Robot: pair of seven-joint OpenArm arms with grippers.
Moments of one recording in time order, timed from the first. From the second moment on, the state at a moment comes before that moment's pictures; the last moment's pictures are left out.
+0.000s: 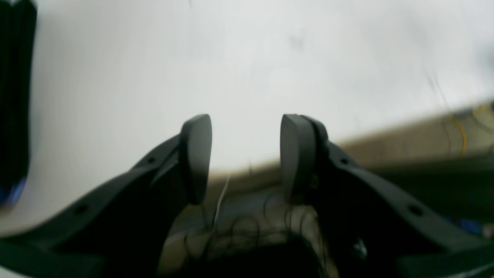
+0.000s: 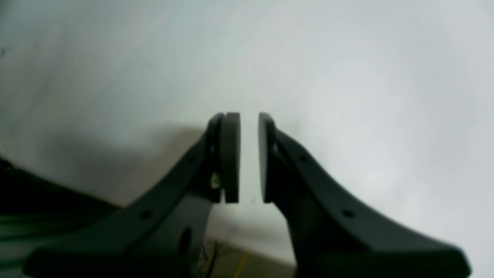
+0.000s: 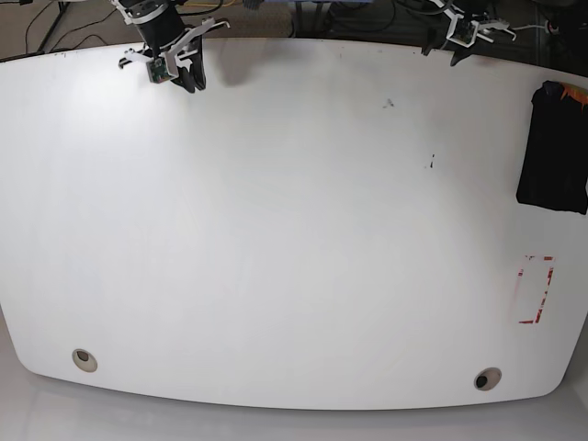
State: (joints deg) left arm 60.4 -0.8 -20.1 113.4 9.8 -27.4 -4.0; right arm -50.1 6.4 13.4 112.3 7.7 26.0 -12.5
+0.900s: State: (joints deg) left arm 71.4 -9.1 -19.6 95.5 6.4 -27.6 -4.1; right arm -72.4 6.3 12.7 106.7 7.9 26.4 -11.9
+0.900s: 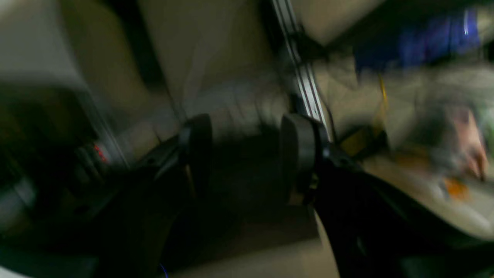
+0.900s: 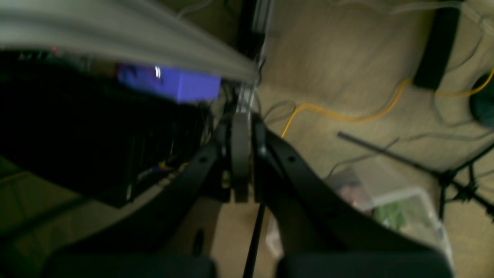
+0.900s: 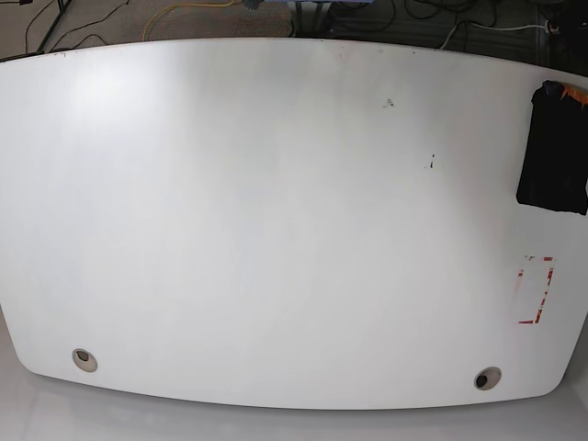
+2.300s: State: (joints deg) left arm 24.4 -12.1 -10.5 30.4 5.9 -24.4 -5.0; right arm -34.2 9.2 6.7 53.2 4.3 25.9 -11.3
